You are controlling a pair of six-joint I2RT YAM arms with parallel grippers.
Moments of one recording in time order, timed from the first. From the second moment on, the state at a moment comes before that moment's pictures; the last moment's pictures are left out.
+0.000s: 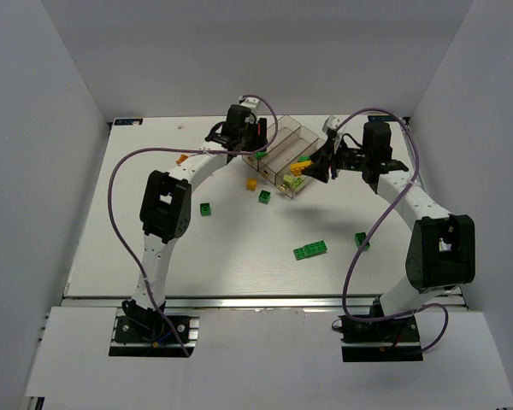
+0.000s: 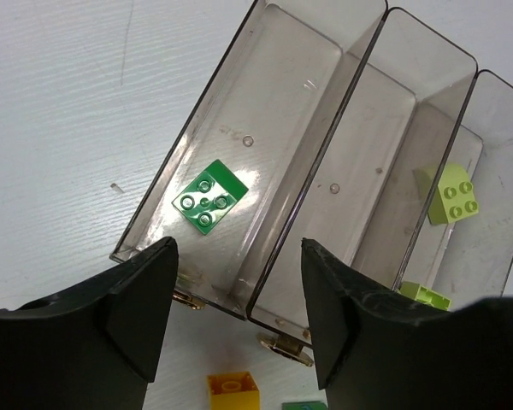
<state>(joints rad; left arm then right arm) -0.46 2.28 1.95 -0.21 0.01 -0.24 0.16 1.59 1.16 -0.04 -1.02 -0.40</state>
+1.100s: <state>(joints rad) -0.36 1.50 0.85 0.73 0.89 -0.96 0.28 1.34 1.00 -0.18 -1.17 -1.07</state>
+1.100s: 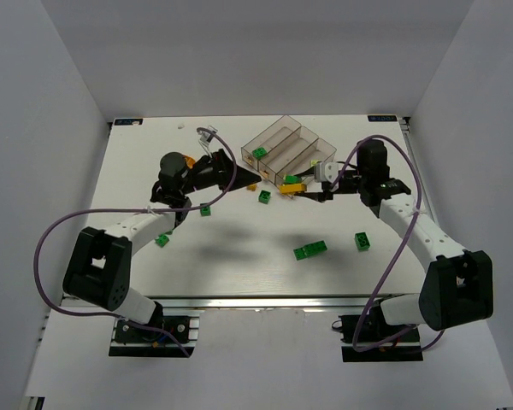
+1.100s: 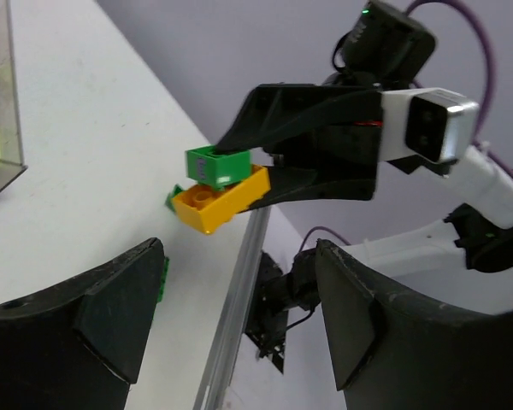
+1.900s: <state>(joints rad) -0.36 1.75 0.88 1.21 0.92 -1.28 0.30 1.38 0.96 0.28 -1.11 -0.49</state>
